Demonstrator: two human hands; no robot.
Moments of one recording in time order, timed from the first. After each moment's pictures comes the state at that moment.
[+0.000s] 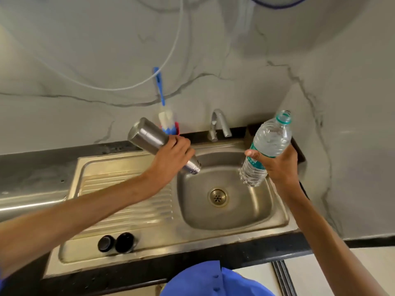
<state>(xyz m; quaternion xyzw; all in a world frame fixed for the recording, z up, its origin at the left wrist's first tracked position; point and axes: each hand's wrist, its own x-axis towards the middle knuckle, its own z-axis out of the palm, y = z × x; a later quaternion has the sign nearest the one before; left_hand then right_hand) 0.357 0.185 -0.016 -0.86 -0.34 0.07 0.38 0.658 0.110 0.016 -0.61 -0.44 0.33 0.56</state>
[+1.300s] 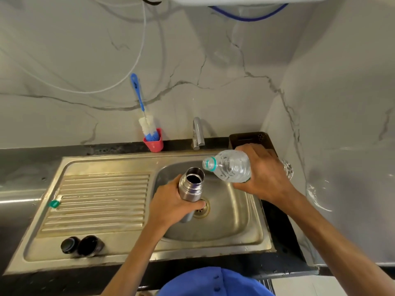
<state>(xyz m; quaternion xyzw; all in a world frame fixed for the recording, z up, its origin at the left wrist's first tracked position) 0.483 0.090 -0.037 -0.64 -0.67 -0.21 -0.31 0.752 0.121 0.022 -0.54 -0.80 0.02 0.26</state>
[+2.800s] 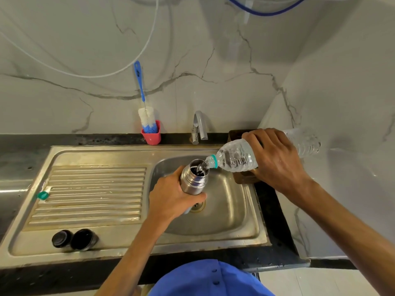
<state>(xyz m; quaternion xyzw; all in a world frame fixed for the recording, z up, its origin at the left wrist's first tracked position) 0.473 0.086 -0.026 -0.64 -0.66 -0.26 -0.30 0.748 0.129 0.048 -0.50 -0.83 -0.21 0.11</state>
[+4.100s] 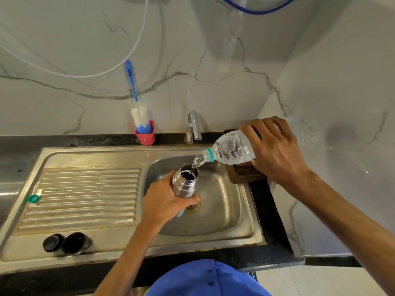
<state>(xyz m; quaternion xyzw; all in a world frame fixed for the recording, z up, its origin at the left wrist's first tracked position) 0.471 0.089 -0.049 -0.63 -0.67 -0.24 -0.30 0.754 0.138 0.066 -0.47 -0.81 -0.31 0.15</state>
